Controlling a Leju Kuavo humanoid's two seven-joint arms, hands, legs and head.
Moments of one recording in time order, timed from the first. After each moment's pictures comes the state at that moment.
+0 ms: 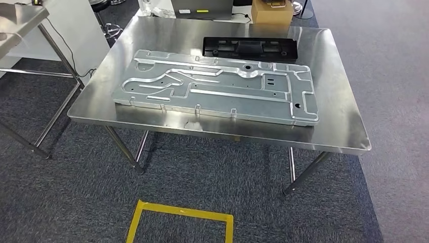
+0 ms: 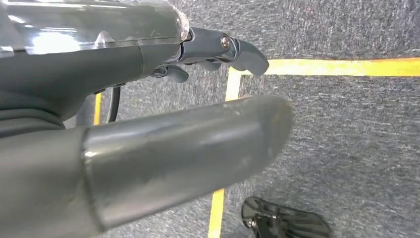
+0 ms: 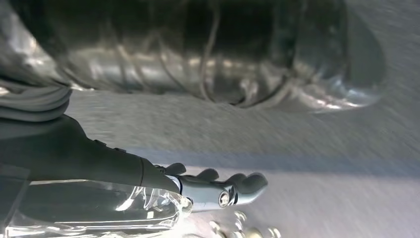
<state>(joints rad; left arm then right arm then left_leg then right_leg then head) -0.06 -0.12 1.25 -0.20 -1.23 -0.01 -0.33 0.10 0.28 -0.75 -0.52 0.92 -0.54 -0.35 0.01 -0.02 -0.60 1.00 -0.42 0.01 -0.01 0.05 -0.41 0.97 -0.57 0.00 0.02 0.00</state>
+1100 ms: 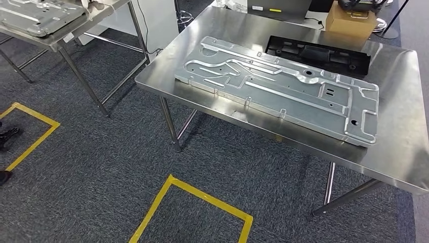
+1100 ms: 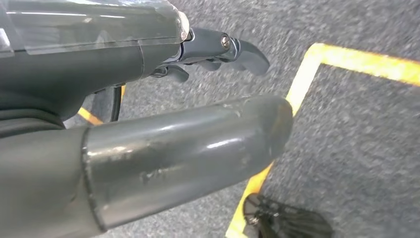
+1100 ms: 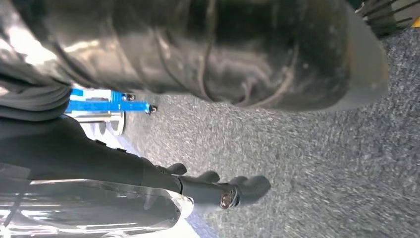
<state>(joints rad) -0.06 -0.11 1.25 -0.20 -1.27 -0.02 -0.33 0.00 0.24 -0.88 -0.21 0.95 -0.20 0.06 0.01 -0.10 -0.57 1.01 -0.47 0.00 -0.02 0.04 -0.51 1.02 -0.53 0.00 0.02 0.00</state>
